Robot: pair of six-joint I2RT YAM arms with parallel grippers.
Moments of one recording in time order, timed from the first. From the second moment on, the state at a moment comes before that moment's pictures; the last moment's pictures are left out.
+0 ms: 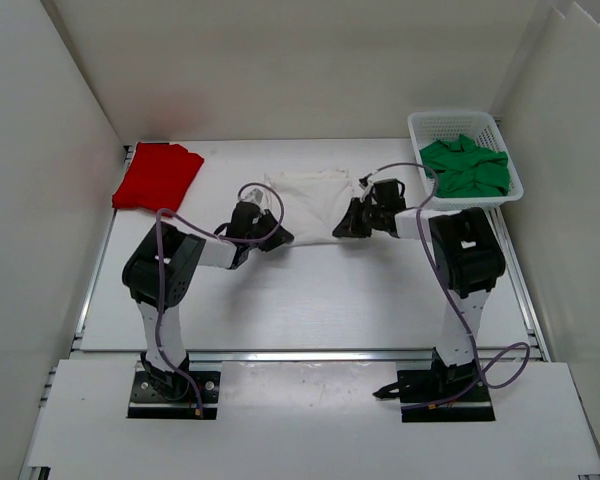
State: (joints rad) left arm -0.45 1.93 0.90 0.46 0.20 -0.83; right arm 0.27 2.02 1.16 0.07 -0.58 0.49
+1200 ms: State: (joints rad) left arm -0.19 2.03 1.00 0.47 0.37 -0.91; right arm 0.24 2.25 1.48 0.02 -0.70 0.52
